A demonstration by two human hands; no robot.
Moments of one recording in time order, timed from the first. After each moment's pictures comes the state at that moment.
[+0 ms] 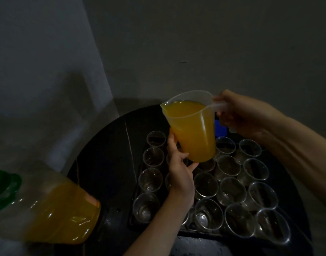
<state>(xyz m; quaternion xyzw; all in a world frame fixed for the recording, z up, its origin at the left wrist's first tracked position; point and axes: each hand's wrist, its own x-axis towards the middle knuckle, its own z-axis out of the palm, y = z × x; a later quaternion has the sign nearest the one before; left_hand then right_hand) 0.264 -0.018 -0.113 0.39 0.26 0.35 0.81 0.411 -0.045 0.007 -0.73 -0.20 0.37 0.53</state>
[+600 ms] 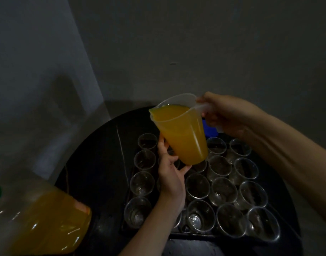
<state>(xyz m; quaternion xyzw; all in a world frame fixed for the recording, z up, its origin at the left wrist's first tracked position) 0.265 -0.019 -0.111 0.36 0.26 0.35 0.82 0.401 -0.039 0.015 -0.73 -0.18 0.38 0.53</state>
